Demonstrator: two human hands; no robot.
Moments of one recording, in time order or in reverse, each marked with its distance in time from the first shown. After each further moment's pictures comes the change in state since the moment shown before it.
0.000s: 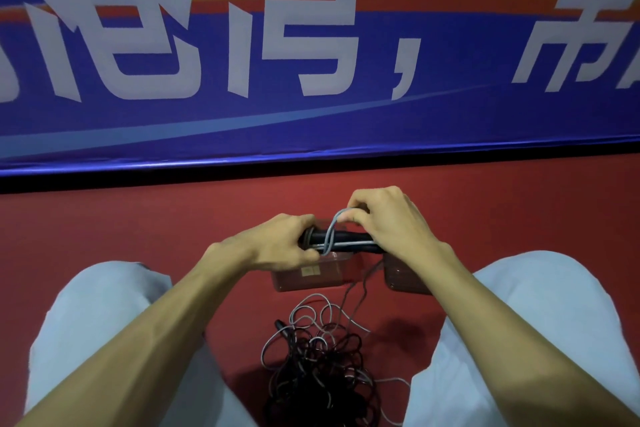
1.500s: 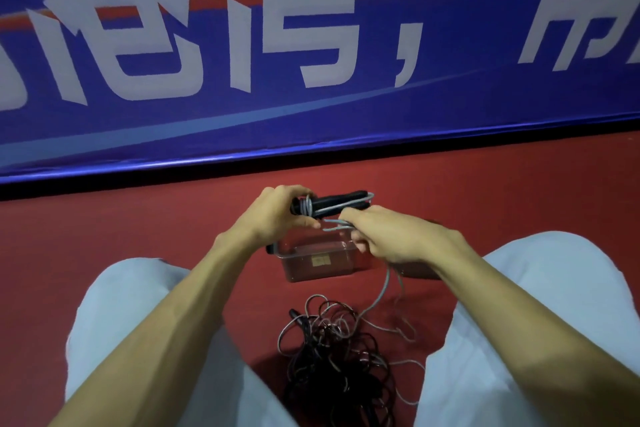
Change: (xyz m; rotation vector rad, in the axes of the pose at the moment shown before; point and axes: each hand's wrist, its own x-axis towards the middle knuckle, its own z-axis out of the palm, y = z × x) left_hand 0.001 -0.018 -0.013 -0.106 0.267 -0.104; right_hand -0.011 -0.008 0.003 -0.114 -0.566 -0.204
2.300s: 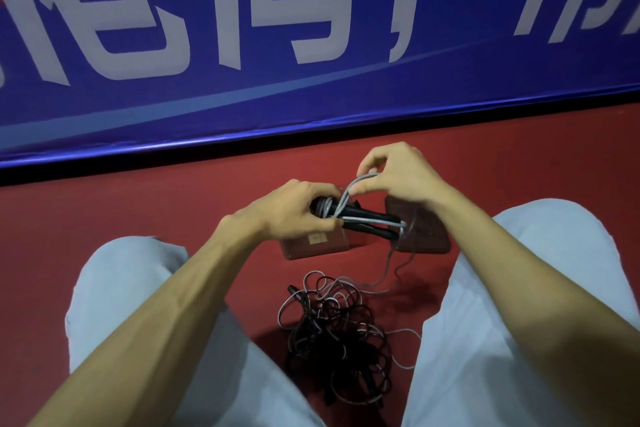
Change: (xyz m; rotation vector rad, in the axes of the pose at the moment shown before) left_hand -0.019 0.027 0.006 0.019 -0.231 0.297; right_hand 0.001 0.018 -0.016 0.459 0.473 0.303
